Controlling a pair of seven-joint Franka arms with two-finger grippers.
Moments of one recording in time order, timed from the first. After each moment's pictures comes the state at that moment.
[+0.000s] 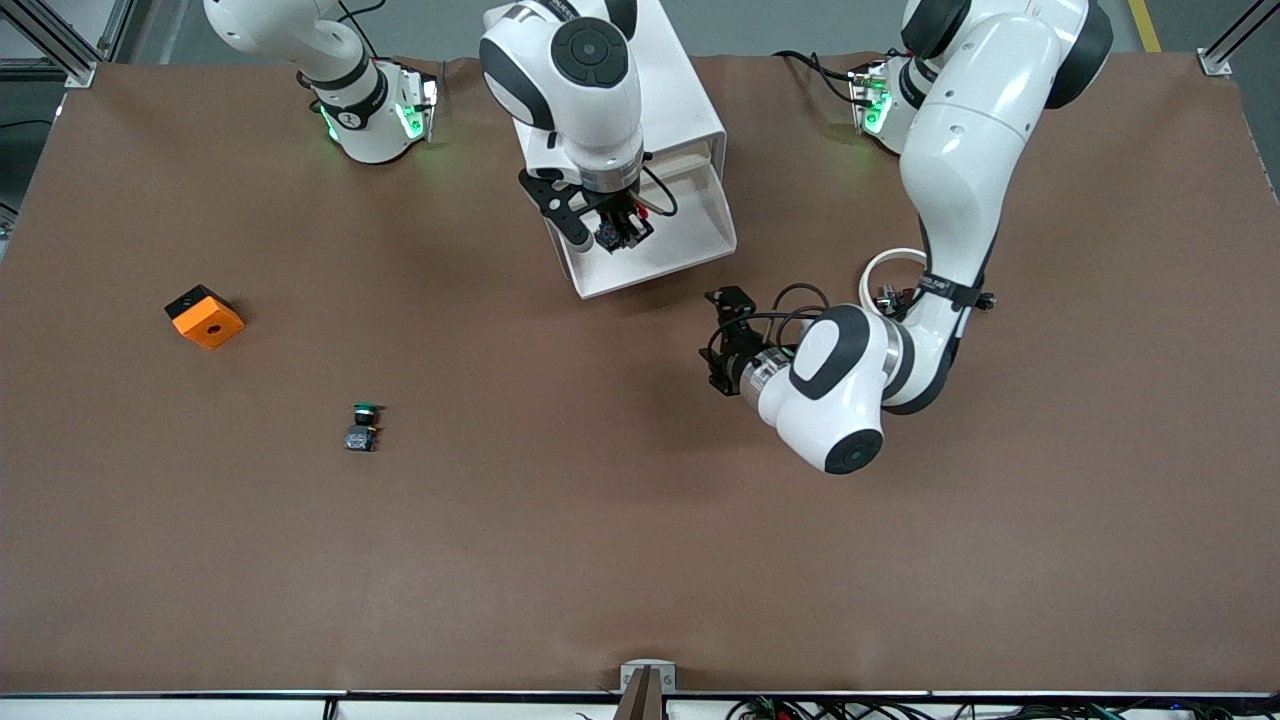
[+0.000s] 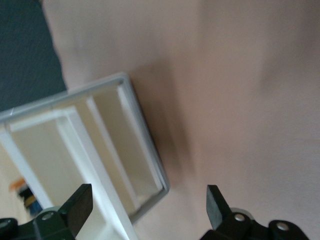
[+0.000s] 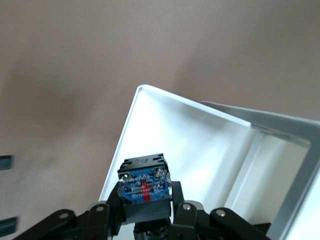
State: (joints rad) left arm -0.37 0.82 -0.12 -1.23 -0.55 1.49 -1.94; right arm 0.94 0.26 -0.05 -1.75 0.09 1.97 1.74
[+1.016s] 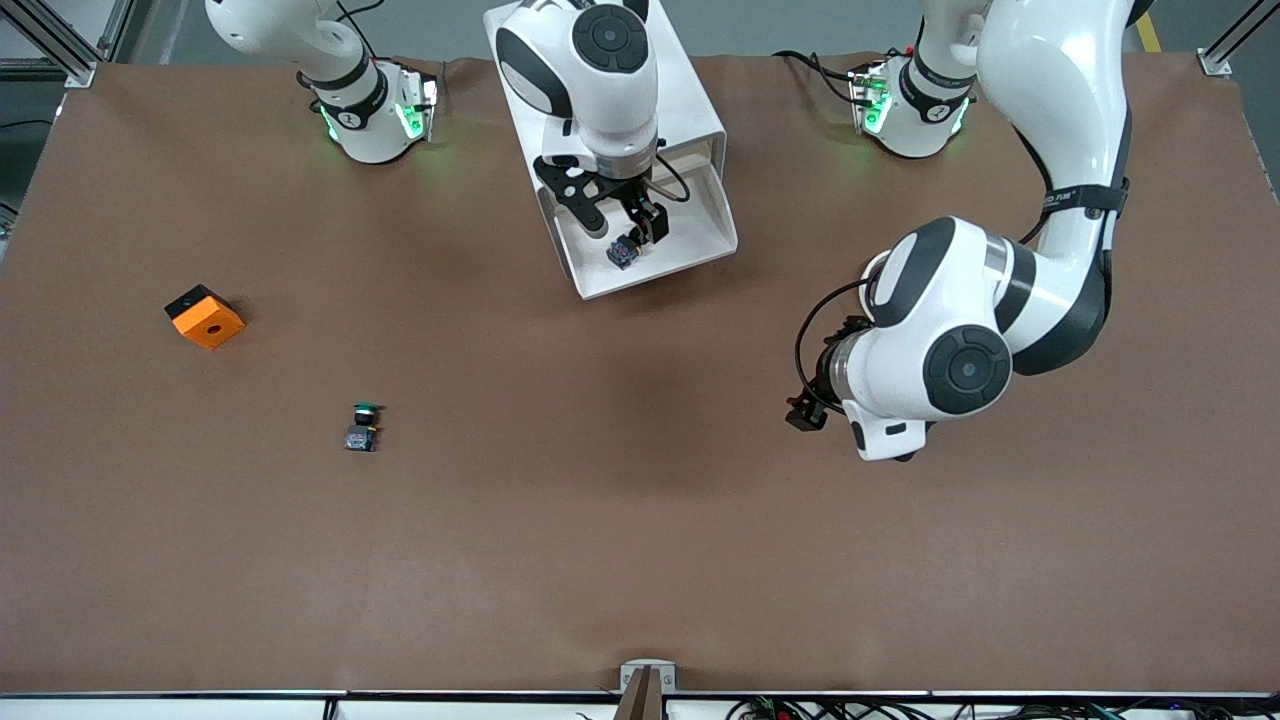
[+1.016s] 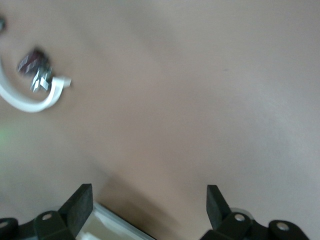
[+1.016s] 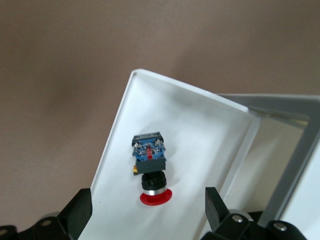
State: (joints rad) left arm -0.34 0.61 -0.09 -1.21 -0.13 1.61 -1.27; right arm 0.97 0.27 -0.07 -1.74 0.09 1.97 1.73
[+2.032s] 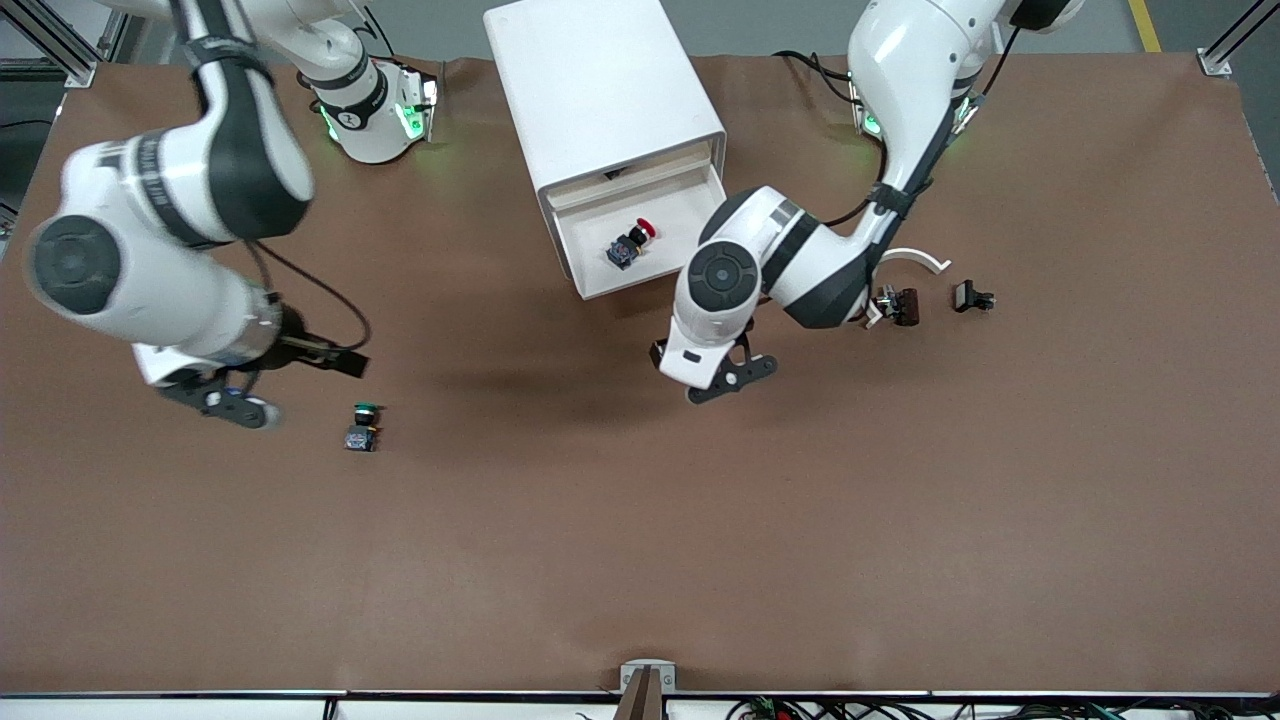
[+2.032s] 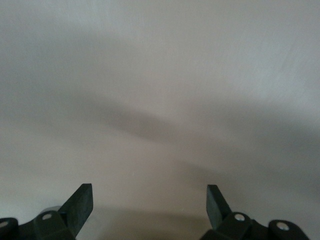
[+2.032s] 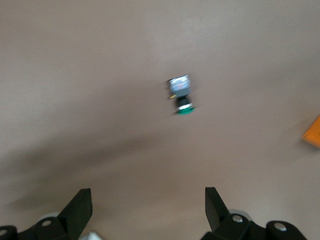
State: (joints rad) left arm -0.56 0.62 -0.19 -1.55 -0.01 2.02 -1.07; right arm 0.24 0.25 -0.10 -1.61 0.07 1.71 0.40
